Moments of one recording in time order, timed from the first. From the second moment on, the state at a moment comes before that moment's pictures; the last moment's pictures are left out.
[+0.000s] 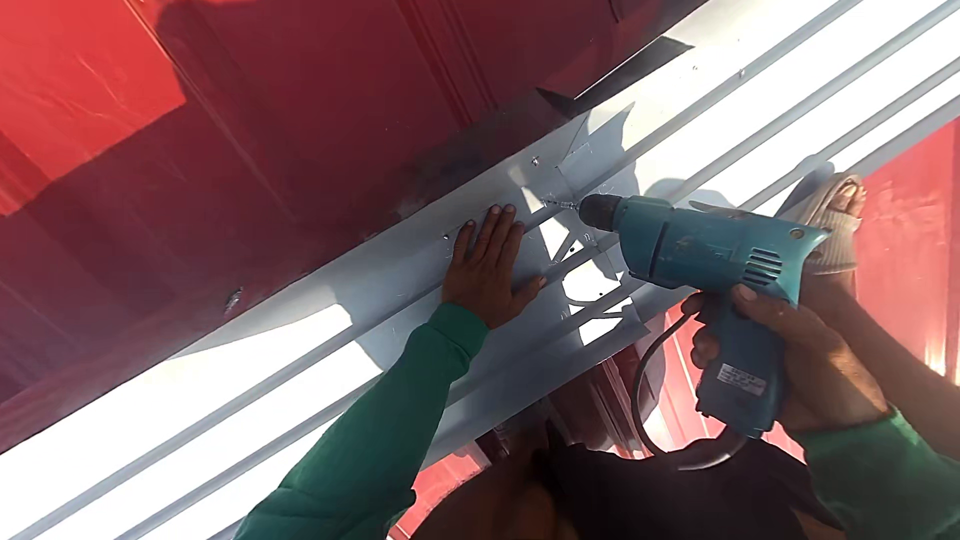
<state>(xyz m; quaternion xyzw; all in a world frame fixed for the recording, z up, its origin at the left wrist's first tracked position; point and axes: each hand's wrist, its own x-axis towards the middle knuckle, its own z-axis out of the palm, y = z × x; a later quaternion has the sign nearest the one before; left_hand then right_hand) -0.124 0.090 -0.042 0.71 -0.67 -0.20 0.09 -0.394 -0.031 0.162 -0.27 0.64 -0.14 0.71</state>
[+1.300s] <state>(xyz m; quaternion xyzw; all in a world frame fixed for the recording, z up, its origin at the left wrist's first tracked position) -0.126 0.083 -0.027 0.71 -0.66 -0.20 0.14 -0.415 -0.137 0.141 -0.24 0.58 0.03 0.78</state>
